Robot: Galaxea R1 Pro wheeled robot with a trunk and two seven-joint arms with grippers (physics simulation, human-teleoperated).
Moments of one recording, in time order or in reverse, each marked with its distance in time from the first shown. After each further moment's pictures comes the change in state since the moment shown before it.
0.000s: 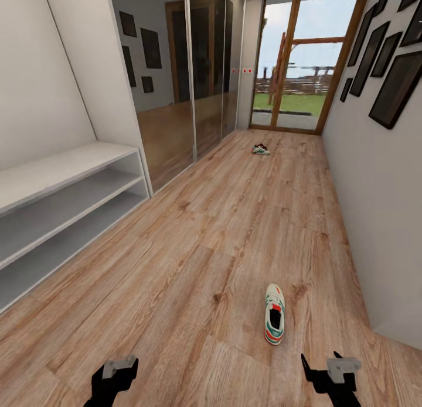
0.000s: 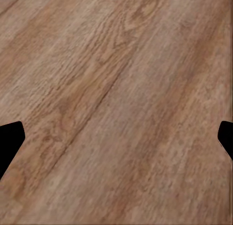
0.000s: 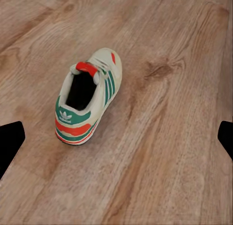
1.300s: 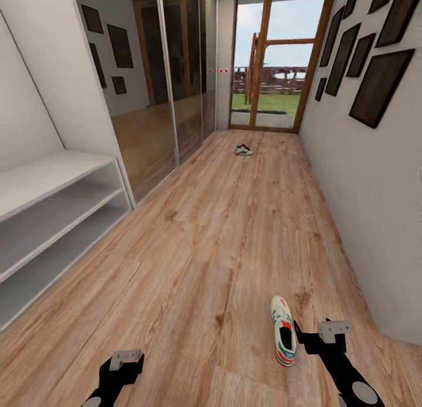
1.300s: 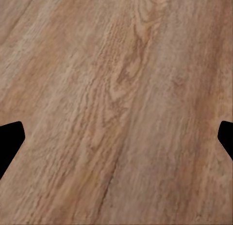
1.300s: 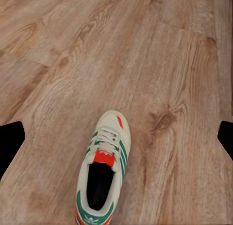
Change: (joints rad) left arm -0.025 -0.001 -0.069 -0.011 0.003 0.049 -0.005; right arm -0.003 0.017 -0.005 -0.371 -0.002 0.329 0.004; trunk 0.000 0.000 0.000
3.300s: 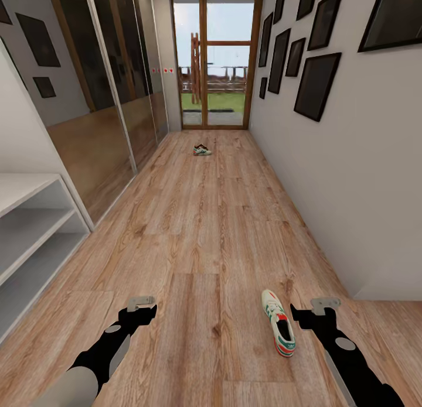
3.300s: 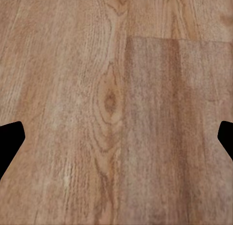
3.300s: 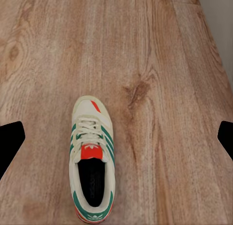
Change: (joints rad) left arm -0.237 -0.023 -0.009 -0.058 0.001 0.265 -0.018; right arm -0.228 -0.003 0.002 0.183 0.000 0.158 0.006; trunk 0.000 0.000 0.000
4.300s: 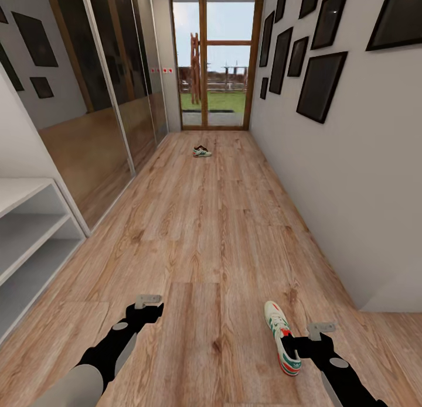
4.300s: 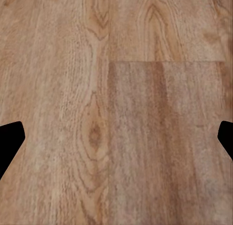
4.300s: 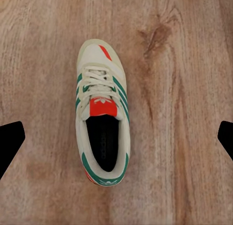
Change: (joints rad) left arm -0.006 -0.018 -0.069 -0.013 -0.001 0.001 -0.001; right arm -0.008 0.018 0.021 0.231 -0.003 -0.002 0.002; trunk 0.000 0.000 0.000
